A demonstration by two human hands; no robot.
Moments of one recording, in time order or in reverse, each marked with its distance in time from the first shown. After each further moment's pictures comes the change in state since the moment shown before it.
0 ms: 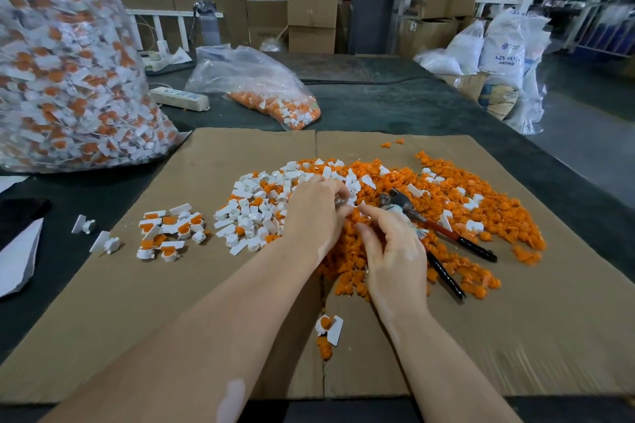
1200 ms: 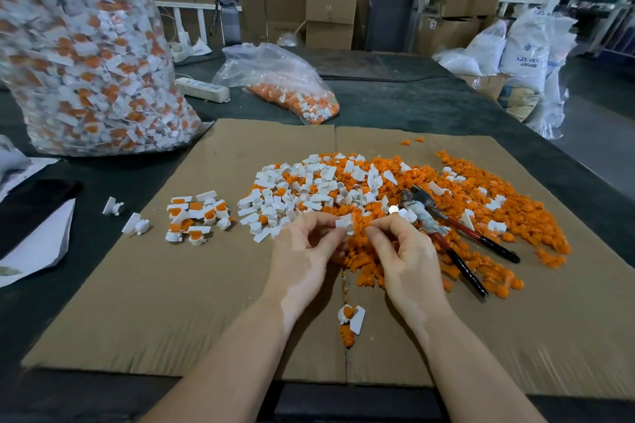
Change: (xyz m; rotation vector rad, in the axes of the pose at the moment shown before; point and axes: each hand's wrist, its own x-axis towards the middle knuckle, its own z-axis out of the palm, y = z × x) left_hand -0.073 -0.018 -0.029 -0.826 -0.009 -0.284; right_hand -0.006 0.003 0.001 0.160 -0.266 0.119
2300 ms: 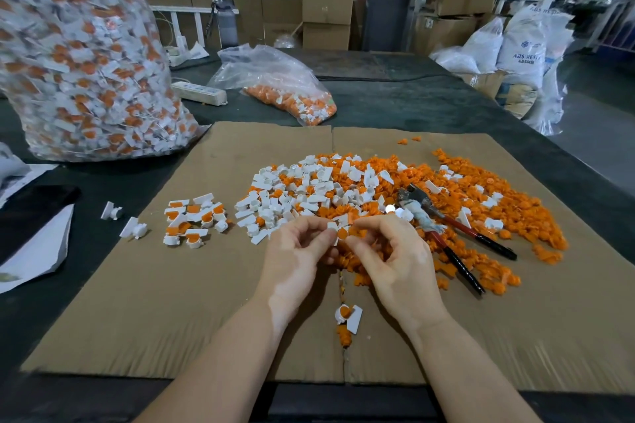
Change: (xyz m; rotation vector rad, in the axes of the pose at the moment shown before) left_hand 0.001 -0.007 -0.003 -0.092 0.011 -0.093; right_hand -0.006 -0.009 -0.003 -0.099 0.044 -0.274
